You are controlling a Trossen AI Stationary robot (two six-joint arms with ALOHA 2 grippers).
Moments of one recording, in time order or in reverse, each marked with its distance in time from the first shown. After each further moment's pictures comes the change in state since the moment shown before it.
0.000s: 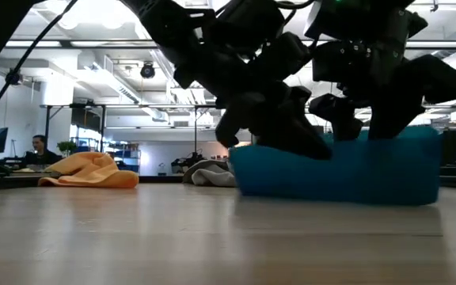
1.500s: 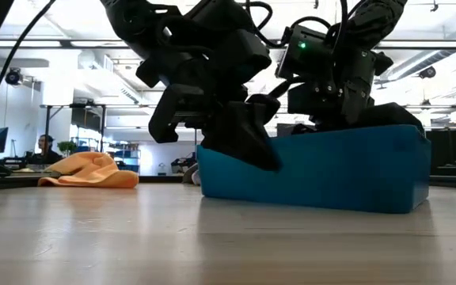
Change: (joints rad) left arm -0.043 -0.135 -0.195 -0.020 0.080 -0.077; right arm -0.129 0.191 0.009 0.148 -0.080 -0.211
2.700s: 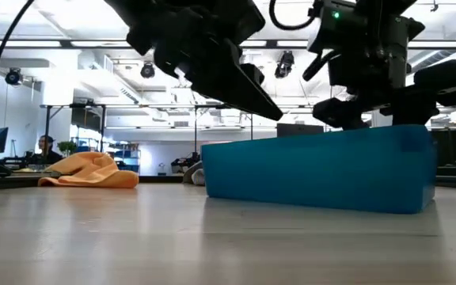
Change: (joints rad) left arm 0.000 -0.144 0.000 -0.073 -0.098 -0.269; right arm 0.069 -0.219 -0.026 -0.271 -0.011 -0.028
